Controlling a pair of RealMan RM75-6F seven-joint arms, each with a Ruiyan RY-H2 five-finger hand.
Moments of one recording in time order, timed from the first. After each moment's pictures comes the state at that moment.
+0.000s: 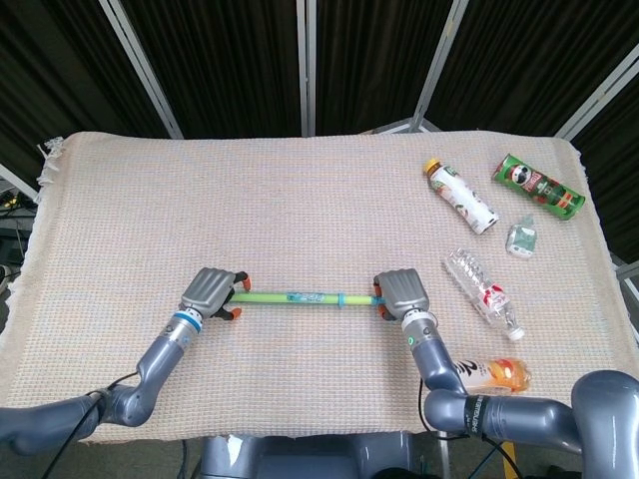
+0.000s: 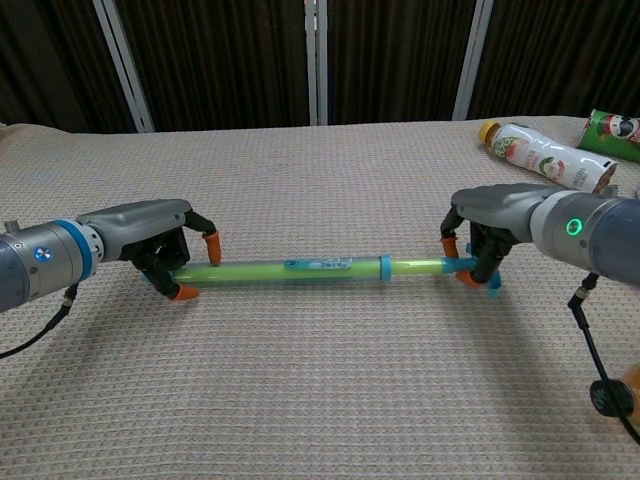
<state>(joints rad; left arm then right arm) -0.71 -1.65 -0.18 -1.34 1.04 0.81 0.30 0.88 -1.61 0.16 -1.56 -0.53 1.04 -0.74</state>
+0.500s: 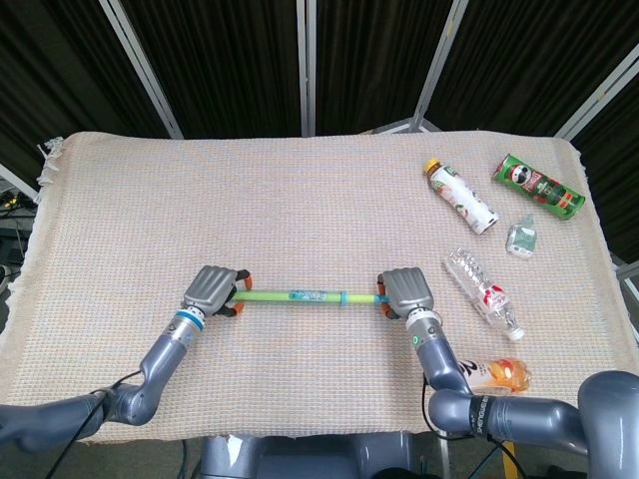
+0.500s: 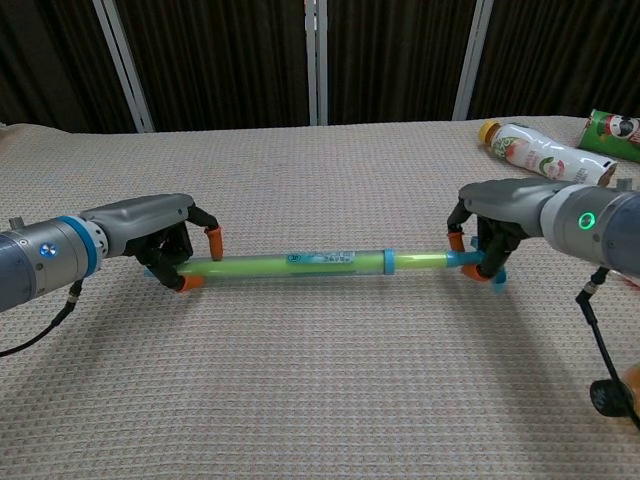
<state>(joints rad) -0.72 -1.66 -0.17 -1.33 1.03 0.84 0.29 0.87 -1.58 0.16 -1.58 -0.54 1.06 -0.73</state>
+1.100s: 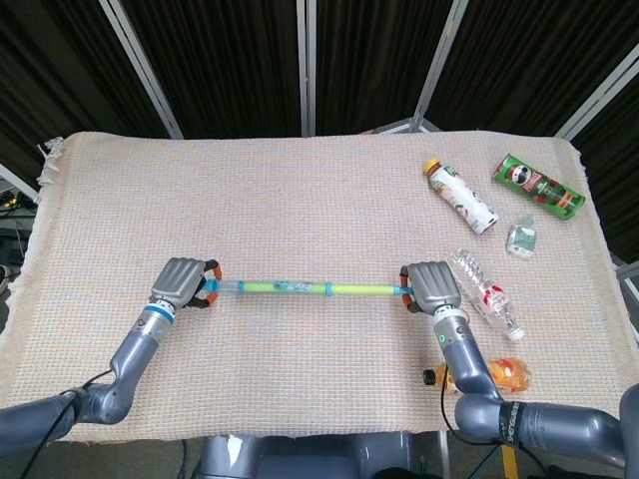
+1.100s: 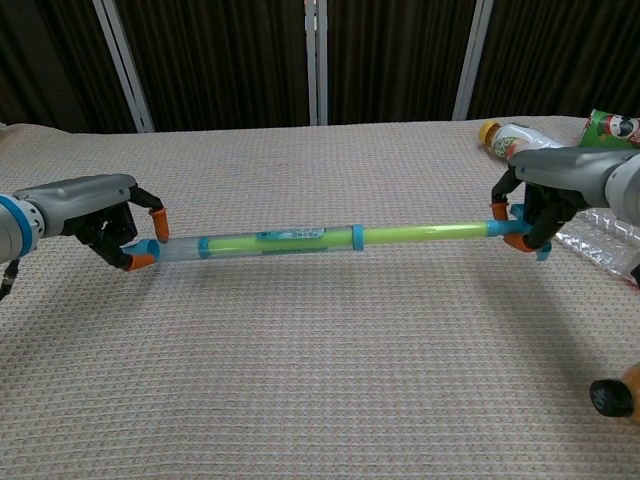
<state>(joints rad) -0.68 -1.54 -0.15 -1.36 0.99 0.87 0.28 0.80 -1.44 0.15 -1.67 -0.60 1.09 -0.66</state>
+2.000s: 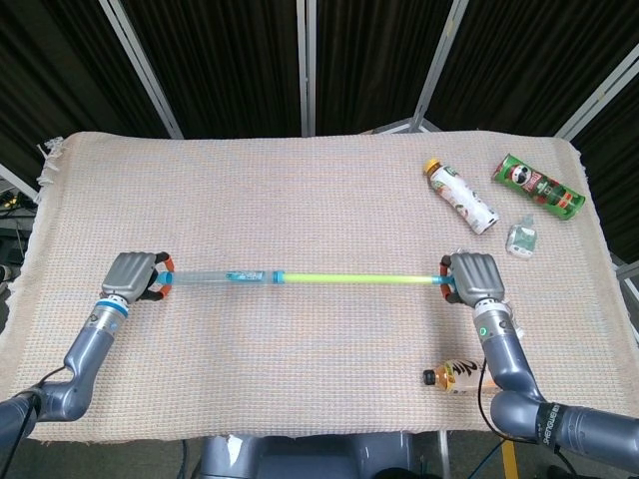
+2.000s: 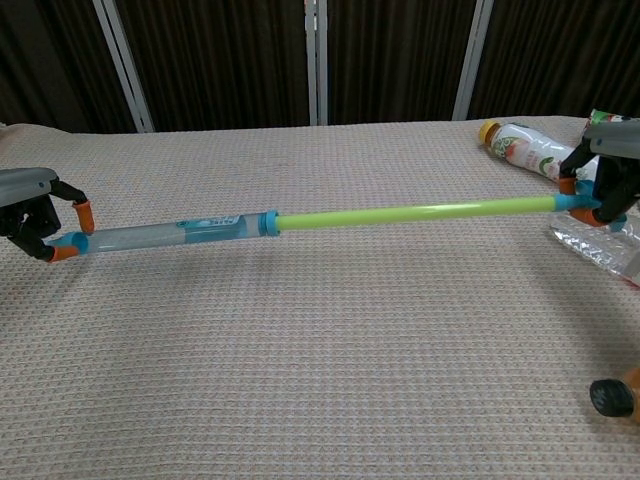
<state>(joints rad) -0.62 -1.46 -0.12 -1.24 1.06 0.84 0.14 0.73 -1.31 0.15 -1.66 -0.64 1.06 -0.55</state>
